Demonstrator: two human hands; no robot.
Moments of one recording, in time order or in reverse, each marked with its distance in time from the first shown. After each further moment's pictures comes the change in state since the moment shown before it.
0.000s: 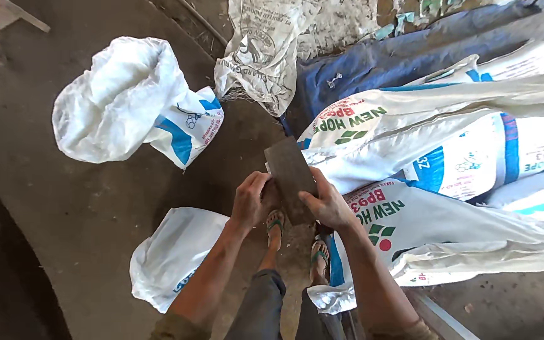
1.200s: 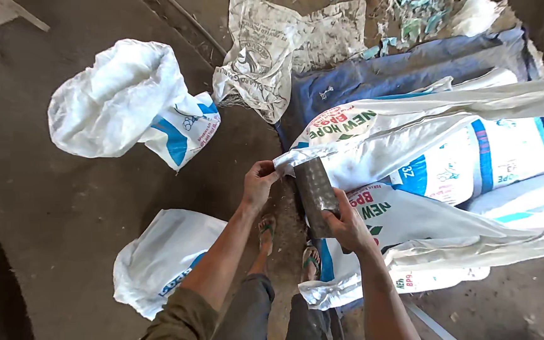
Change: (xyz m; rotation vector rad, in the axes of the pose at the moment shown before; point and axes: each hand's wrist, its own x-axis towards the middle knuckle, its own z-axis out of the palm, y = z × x) left_hand 0.022 0.022 0.024 -0.788 0.003 -0.746; right_hand -0.068 0.029 -0.015 -0.136 0.138 0.131
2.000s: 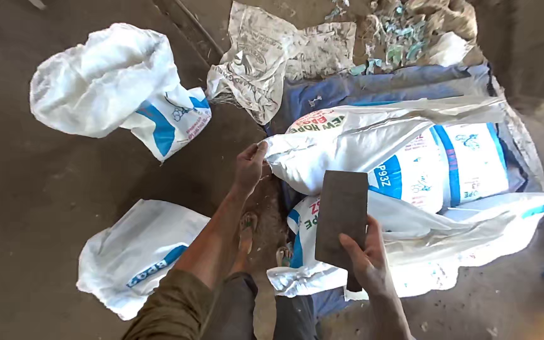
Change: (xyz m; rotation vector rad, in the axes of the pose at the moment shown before) left_hand -0.028 0.011 0.043 -0.026 0.006 0.266; right_hand -0.119 0.031 -0.041 0.451 0.299 -0.206
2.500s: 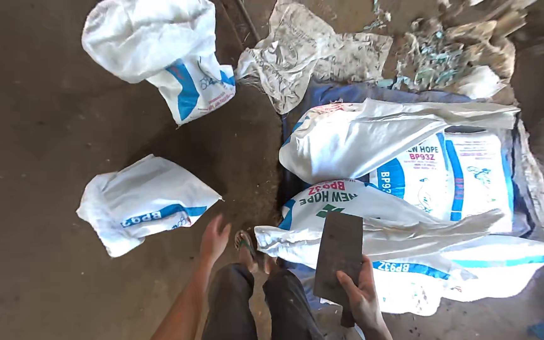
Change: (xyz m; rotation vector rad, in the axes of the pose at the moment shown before) left_hand -0.281 -0.169 -0.060 0.513 0.185 -0.426; right_hand -0.122 0.071 -0.083 -0.012 -0.098 0.196
